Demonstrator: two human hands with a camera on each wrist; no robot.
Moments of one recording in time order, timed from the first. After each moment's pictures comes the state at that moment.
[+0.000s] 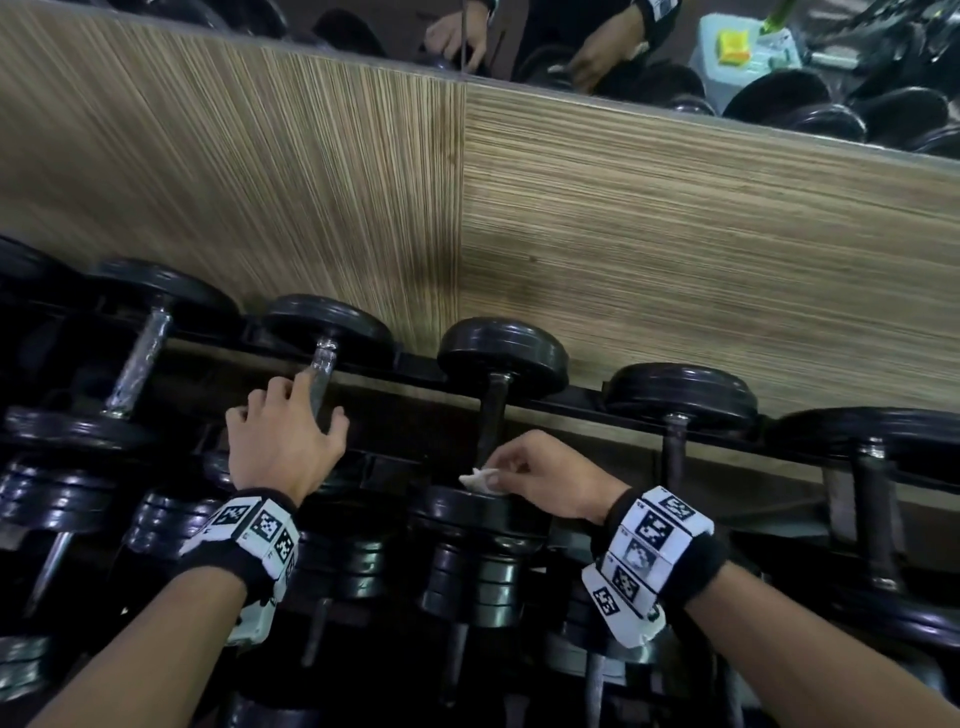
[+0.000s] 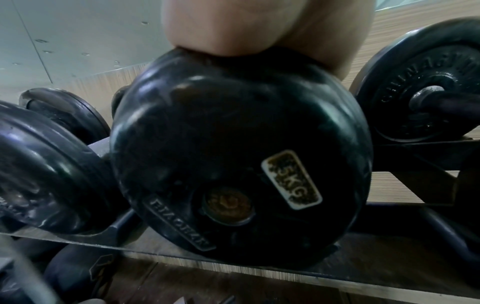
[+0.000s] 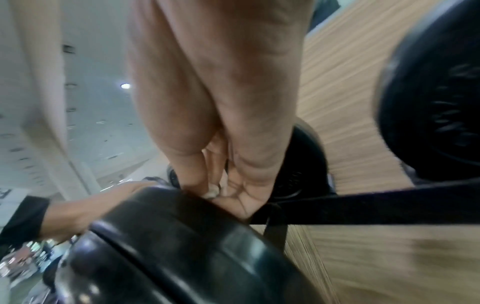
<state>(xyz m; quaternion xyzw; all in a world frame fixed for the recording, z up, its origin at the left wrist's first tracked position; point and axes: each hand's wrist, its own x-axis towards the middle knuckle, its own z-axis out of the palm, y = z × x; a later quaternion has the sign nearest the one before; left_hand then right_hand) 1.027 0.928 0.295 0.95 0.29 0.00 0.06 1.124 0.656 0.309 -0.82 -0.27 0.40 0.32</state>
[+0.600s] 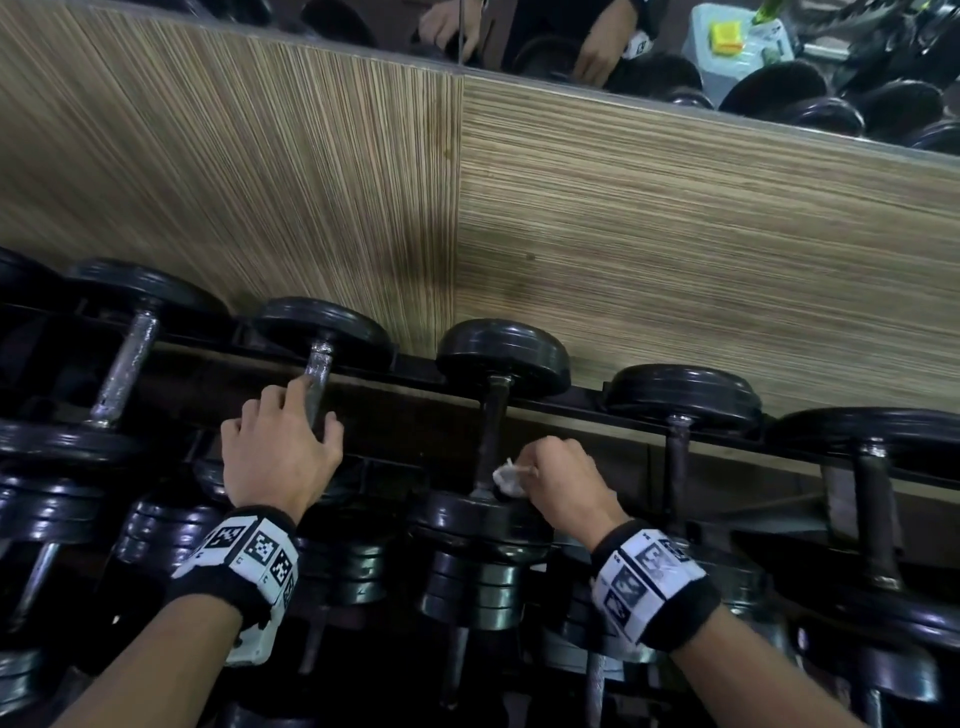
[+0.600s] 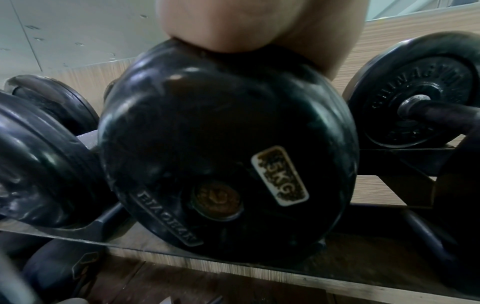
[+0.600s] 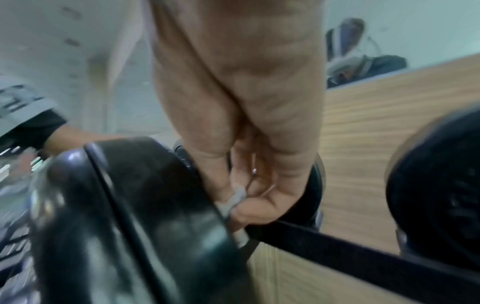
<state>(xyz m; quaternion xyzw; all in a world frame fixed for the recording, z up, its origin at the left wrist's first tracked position) 1.026 0.929 0.289 0.95 0.30 0.03 0.07 1.111 0.660 0.312 -0.92 -0.15 0.31 0.18</state>
